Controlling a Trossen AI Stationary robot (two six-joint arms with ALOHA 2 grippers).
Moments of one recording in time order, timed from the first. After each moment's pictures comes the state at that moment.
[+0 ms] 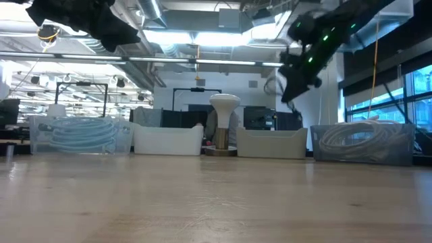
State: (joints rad) left arm 0.84 0.61 0.61 -0.25 0.61 0.17; right arm -0.63 1.34 0.93 -0.37 0.16 -0.06
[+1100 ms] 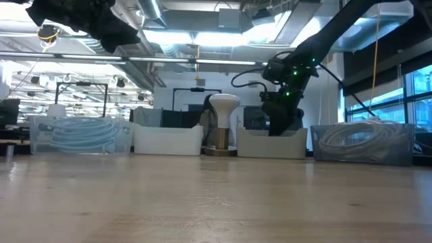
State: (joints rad) left arm 0.84 0.61 0.61 -0.26 0.61 0.14; right arm -0.74 1.79 1.17 -0.44 0.04 -0.11
